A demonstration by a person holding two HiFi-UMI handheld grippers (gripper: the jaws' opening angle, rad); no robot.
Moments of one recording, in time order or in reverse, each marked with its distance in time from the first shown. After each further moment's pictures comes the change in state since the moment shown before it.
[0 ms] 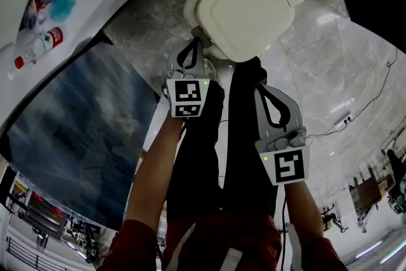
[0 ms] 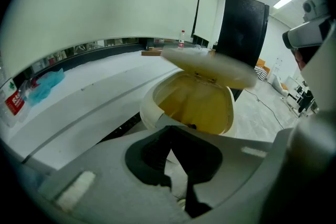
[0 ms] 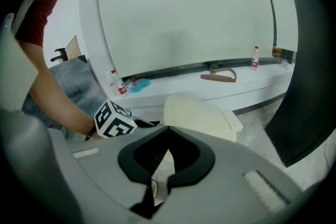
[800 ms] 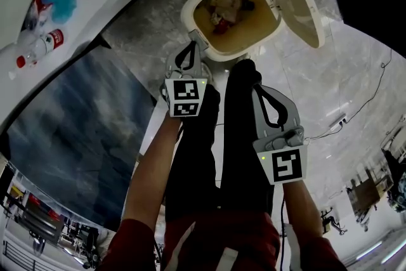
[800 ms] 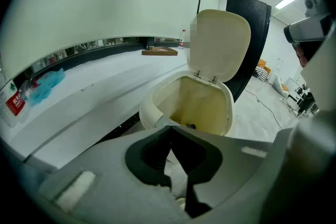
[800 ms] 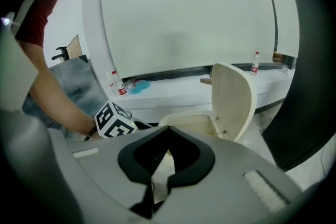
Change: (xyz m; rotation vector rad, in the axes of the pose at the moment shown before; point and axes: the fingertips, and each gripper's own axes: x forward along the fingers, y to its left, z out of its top) left arm -0.002 -0.002 0.003 -0.010 0.020 0.001; right arm -0.010 -0.003 0.013 -0.033 -0.014 -0.011
